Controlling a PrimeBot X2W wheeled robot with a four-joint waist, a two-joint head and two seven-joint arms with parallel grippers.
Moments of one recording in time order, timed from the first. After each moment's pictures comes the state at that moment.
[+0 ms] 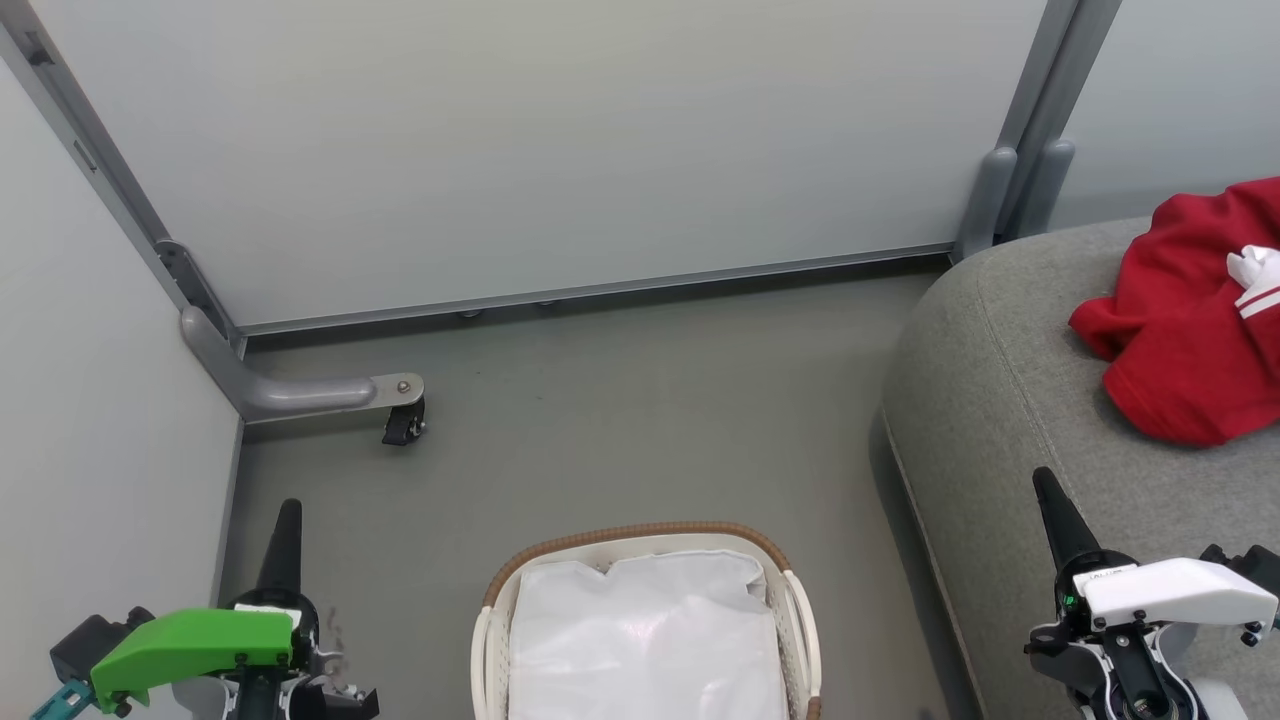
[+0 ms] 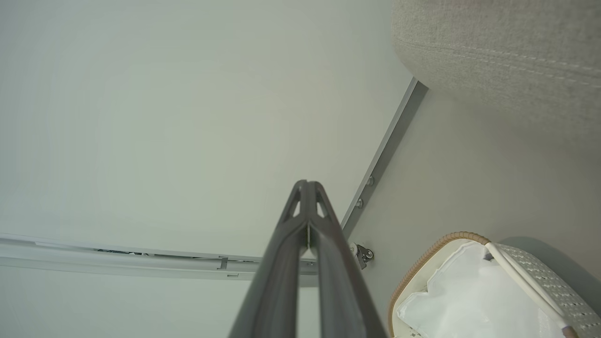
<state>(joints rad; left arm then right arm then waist) -0.08 0.05 0.07 0.28 -1.37 -0.11 0.04 -0.09 -0.04 -0.09 0.27 1.35 0.13 0.04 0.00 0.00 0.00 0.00</state>
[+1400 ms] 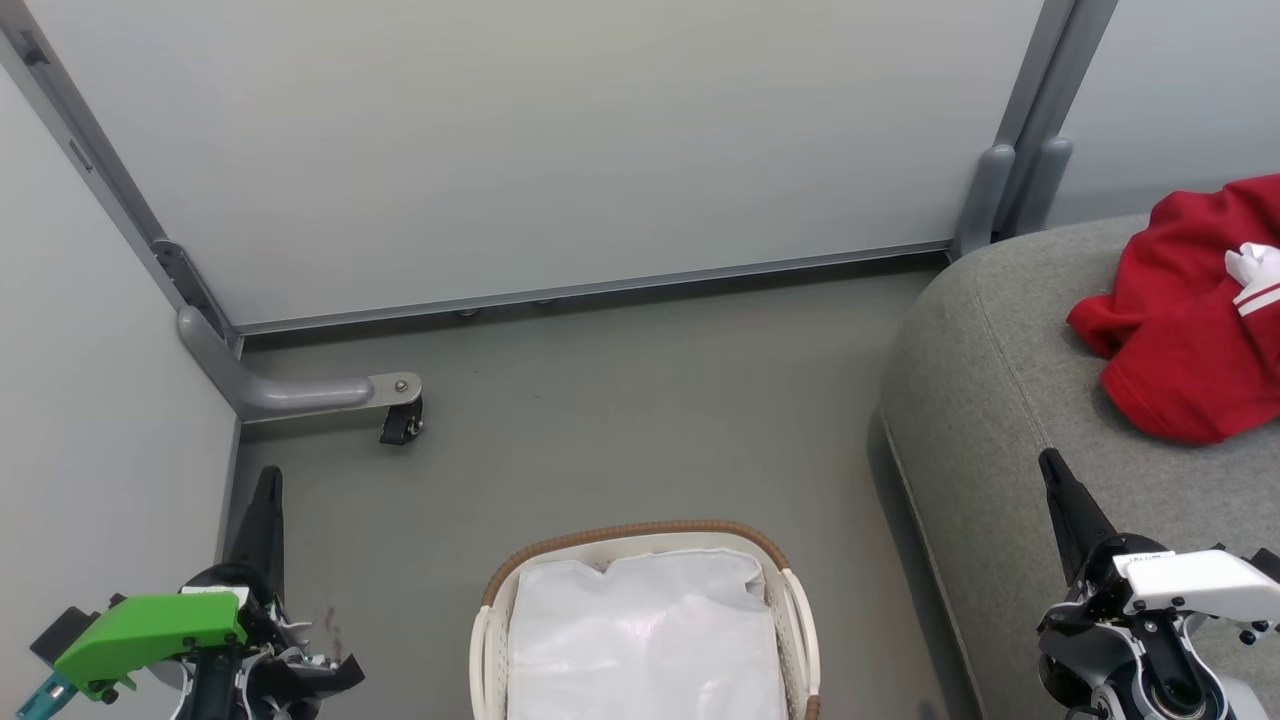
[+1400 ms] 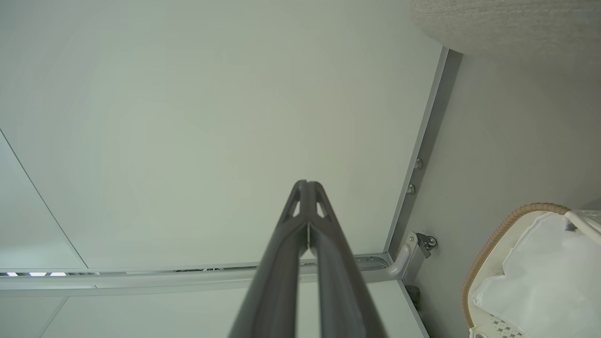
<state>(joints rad) -0.10 0.05 0.11 0.25 -1.61 -0.13 0.11 -0.10 -0.05 -0.11 0.25 1.61 0.13 0.12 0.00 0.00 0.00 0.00</state>
